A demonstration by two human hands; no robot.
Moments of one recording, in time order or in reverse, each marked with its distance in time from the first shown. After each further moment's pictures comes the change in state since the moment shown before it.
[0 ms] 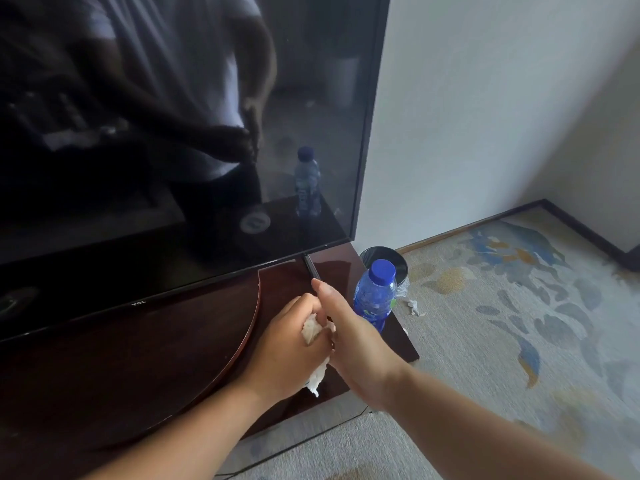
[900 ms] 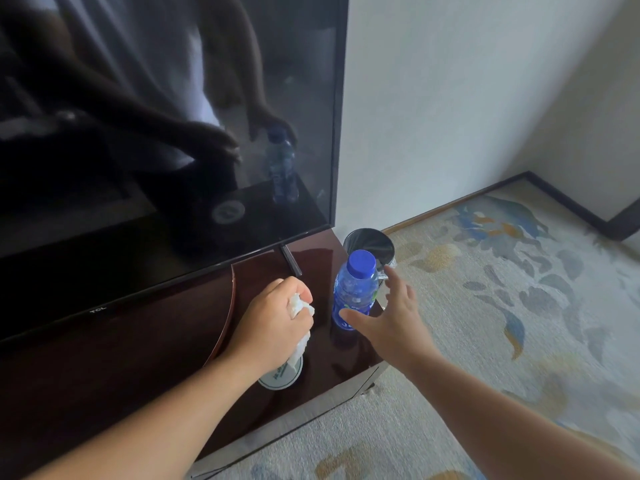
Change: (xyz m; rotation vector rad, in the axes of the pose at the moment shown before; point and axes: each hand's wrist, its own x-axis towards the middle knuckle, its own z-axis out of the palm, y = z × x) left_hand 0.047 -0.011 0.012 0.338 0.004 -0.096; right_hand 0.027 0.034 -0.106 -0.737 0.627 -0.088
